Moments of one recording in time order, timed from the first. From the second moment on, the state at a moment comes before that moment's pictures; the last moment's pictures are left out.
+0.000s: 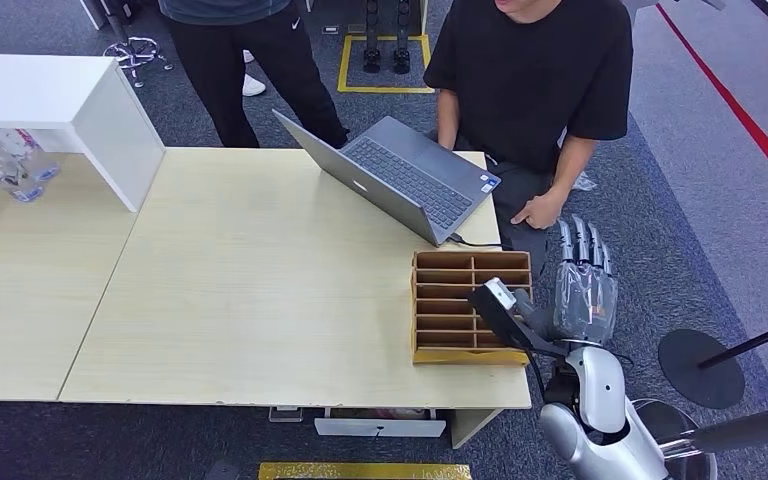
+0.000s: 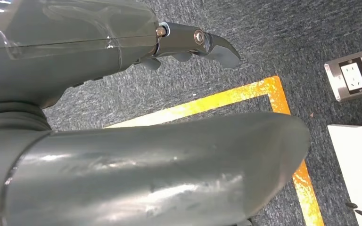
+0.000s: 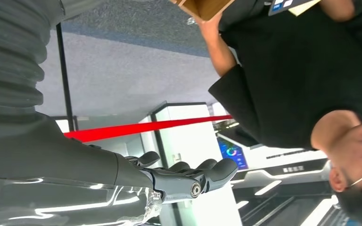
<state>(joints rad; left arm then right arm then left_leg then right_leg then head) -0.18 -0.16 1.20 -0.13 -1.54 0.12 -0.26 -0.04 -0.30 0.37 -1.68 1.19 -0.46 0.52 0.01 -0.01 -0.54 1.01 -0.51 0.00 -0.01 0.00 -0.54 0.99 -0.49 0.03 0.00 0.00</state>
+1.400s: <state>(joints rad) -0.18 -0.16 1.20 -0.13 -1.54 0.12 -0.26 -0.07 -0.40 0.51 -1.68 1.03 -0.36 0.56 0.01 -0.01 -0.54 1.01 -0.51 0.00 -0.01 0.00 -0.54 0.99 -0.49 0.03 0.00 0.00</state>
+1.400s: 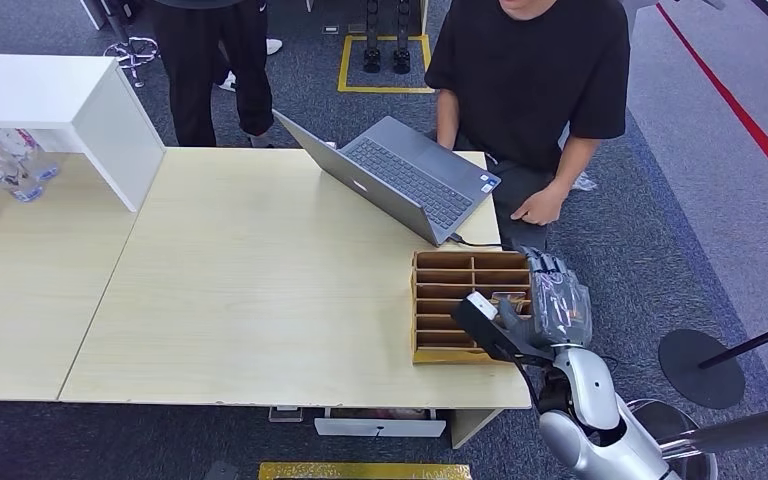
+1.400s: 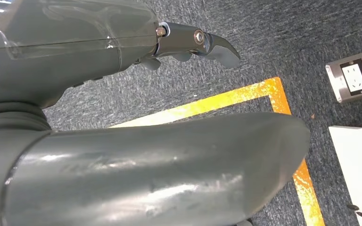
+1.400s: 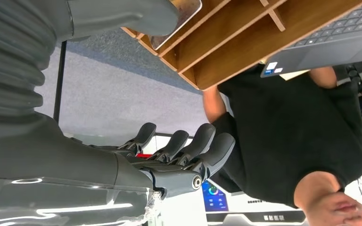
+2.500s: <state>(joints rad) -0.19 -0.16 1.19 -0.13 -1.54 0.12 -0.26 -0.07 -0.41 0.54 -1.63 1.01 -0.30 0.59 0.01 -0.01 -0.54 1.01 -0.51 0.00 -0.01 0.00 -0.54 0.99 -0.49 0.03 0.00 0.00</state>
